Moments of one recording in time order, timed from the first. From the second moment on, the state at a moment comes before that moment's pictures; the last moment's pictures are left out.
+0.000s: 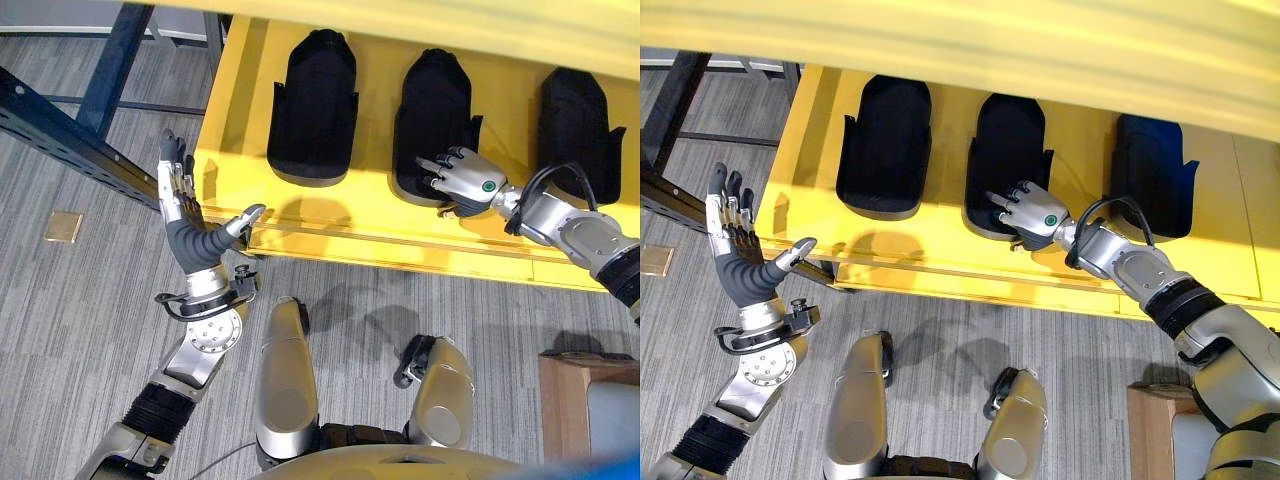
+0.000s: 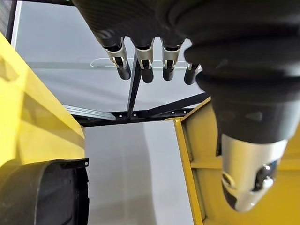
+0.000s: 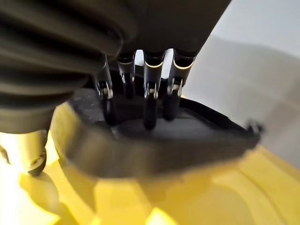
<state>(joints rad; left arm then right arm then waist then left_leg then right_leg) -0.09 0.56 -0.28 -0.04 -0.04 -0.67 0.84 -0.89 -0.97 0.88 0.43 -1.00 -0.23 -0.40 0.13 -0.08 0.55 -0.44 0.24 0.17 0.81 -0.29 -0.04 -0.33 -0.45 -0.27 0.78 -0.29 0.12</state>
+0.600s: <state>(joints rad) -0.10 0.56 -0.28 -0.05 -0.05 -0.64 0.86 -0.75 -0.96 0.78 0.38 -0.84 -0.23 -0.56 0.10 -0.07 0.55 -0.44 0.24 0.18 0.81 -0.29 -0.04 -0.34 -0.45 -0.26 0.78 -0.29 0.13</state>
